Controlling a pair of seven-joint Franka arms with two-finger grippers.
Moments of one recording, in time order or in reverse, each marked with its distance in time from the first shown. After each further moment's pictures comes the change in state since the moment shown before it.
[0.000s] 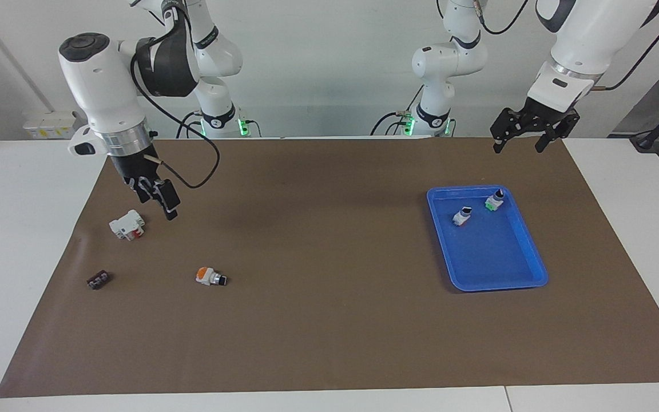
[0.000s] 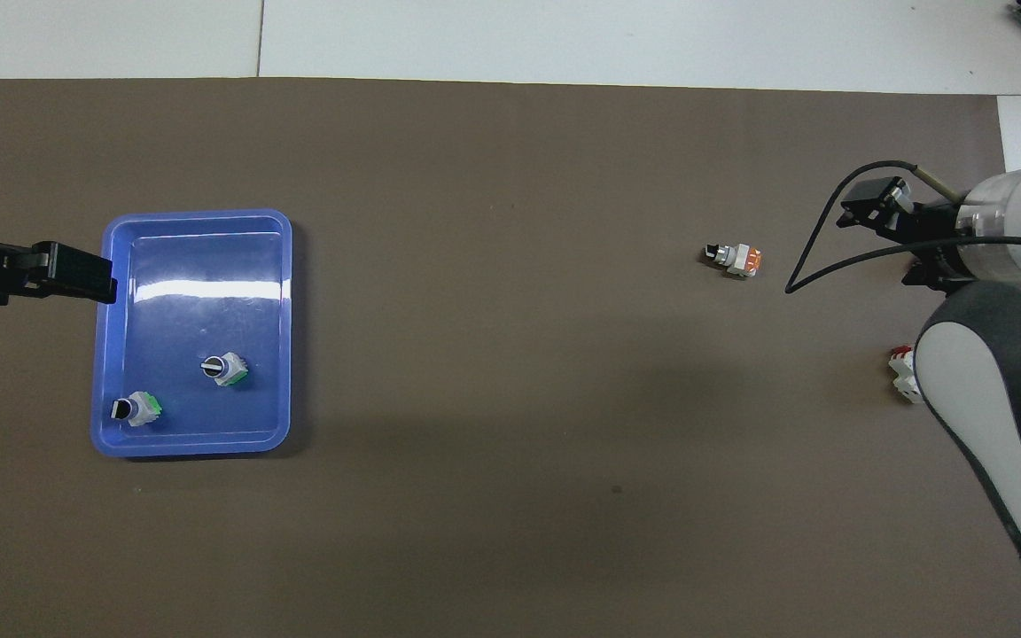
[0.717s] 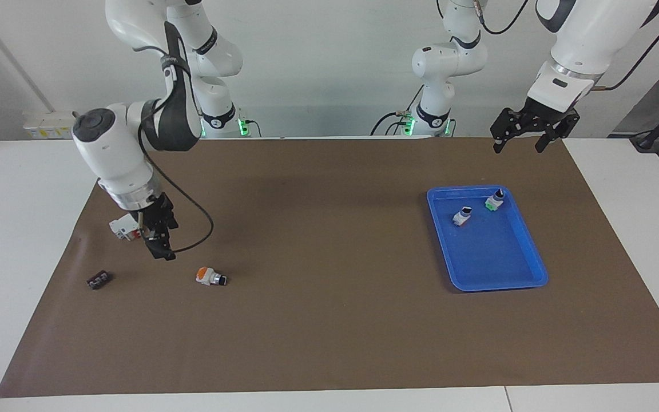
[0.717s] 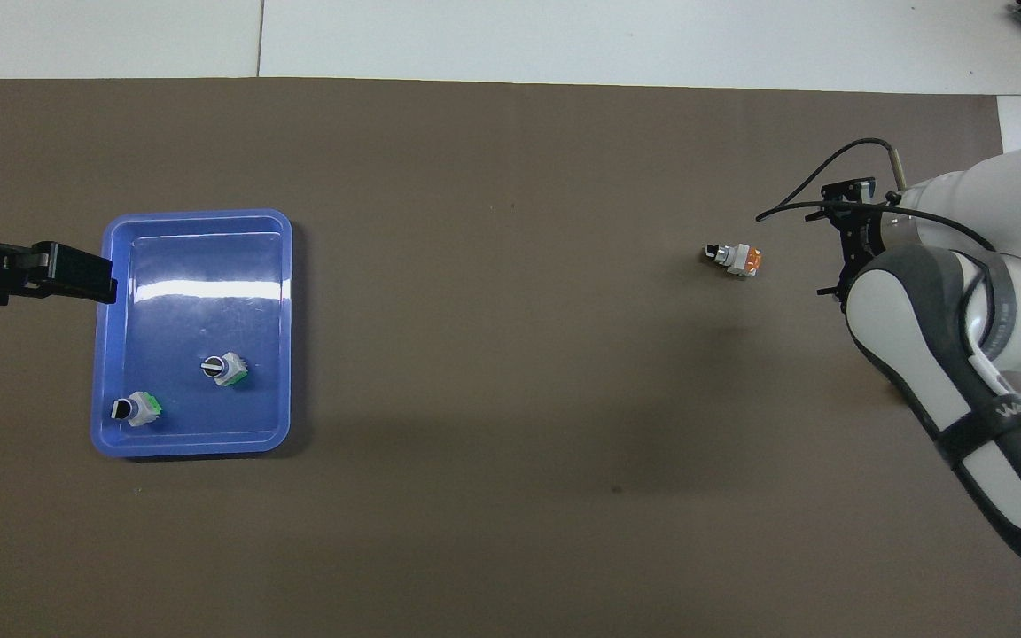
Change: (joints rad) left arm 0.000 0.000 0.000 0.000 0.000 0.000 0.000; right arm -0.039 0.248 -0.003 -0.023 0.125 0.187 0.518
